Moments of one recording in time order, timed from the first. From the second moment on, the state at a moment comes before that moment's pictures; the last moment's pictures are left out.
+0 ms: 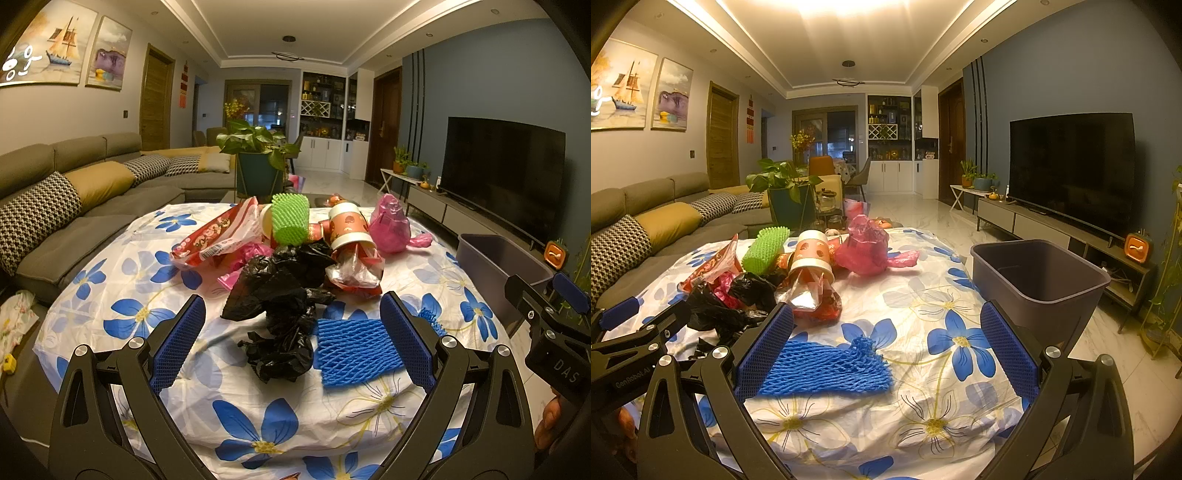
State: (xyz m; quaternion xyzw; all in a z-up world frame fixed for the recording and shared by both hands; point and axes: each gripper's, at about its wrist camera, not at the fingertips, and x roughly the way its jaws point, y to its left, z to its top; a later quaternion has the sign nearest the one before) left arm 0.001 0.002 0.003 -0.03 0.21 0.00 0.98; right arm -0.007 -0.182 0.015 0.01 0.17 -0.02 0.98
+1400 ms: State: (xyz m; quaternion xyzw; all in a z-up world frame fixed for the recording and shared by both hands) left arm 0.002 -0.003 0.001 -0.03 0.21 0.00 0.98; right arm 0.003 -0.185 0.004 0.01 0.18 -0.02 0.98
